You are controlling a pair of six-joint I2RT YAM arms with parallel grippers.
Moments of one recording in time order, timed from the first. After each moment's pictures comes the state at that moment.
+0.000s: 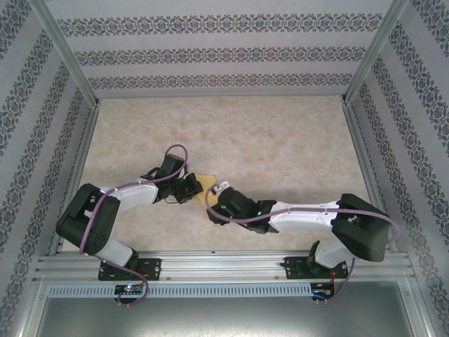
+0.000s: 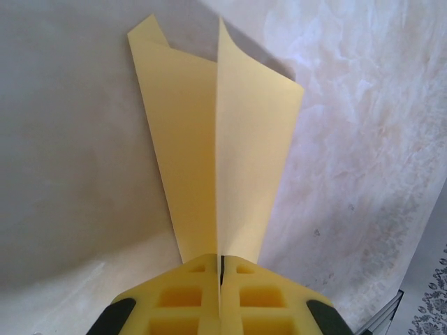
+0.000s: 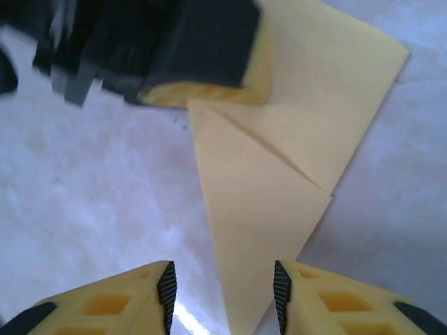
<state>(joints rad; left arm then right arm) -0.44 1.53 0.67 -0.08 0.42 -0.99 1.13 1.48 0.68 0.02 0.16 0.48</state>
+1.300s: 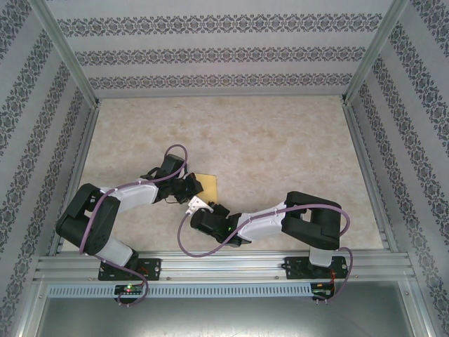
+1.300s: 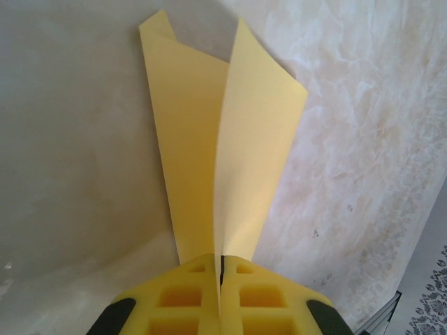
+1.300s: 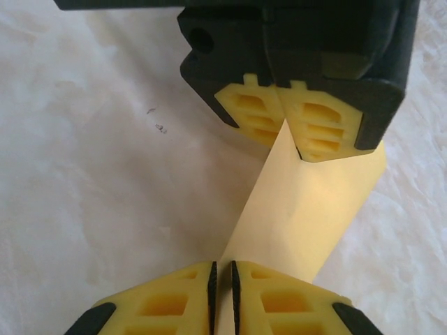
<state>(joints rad) -0.44 1.53 0.67 -0.08 0.42 -1.00 1.29 1.82 0.84 0.11 0.62 0.07</state>
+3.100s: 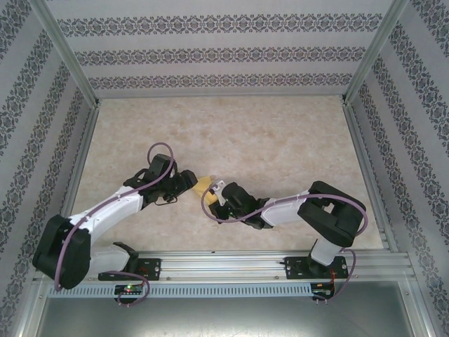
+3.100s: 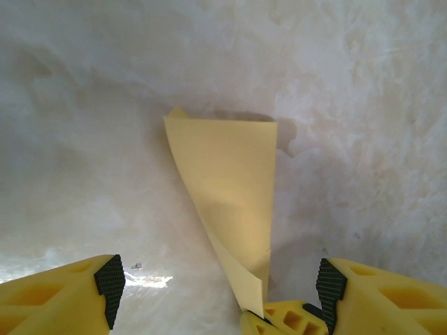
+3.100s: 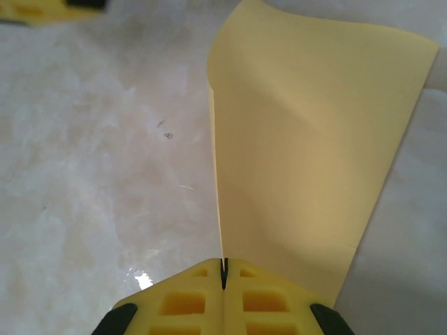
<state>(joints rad) -0.44 1.28 0.68 -0.33 0.19 -0.97 0.97 1.68 0.61 0.40 -0.09 0.34</state>
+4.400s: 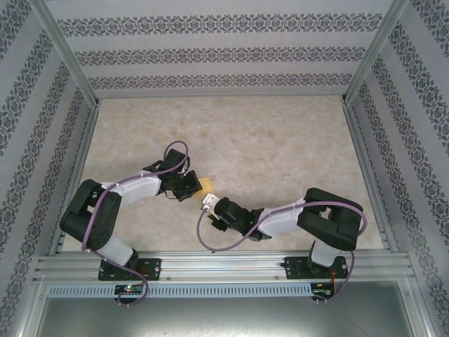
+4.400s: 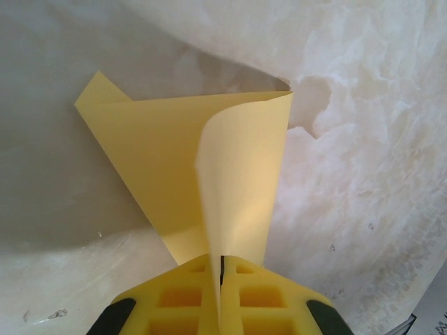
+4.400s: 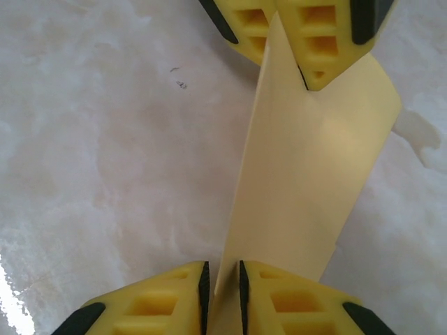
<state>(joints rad) -0.44 1.57 0.79 -0.29 0.37 -1.02 1.13 1.68 0.59 0.35 0.25 -0.02</state>
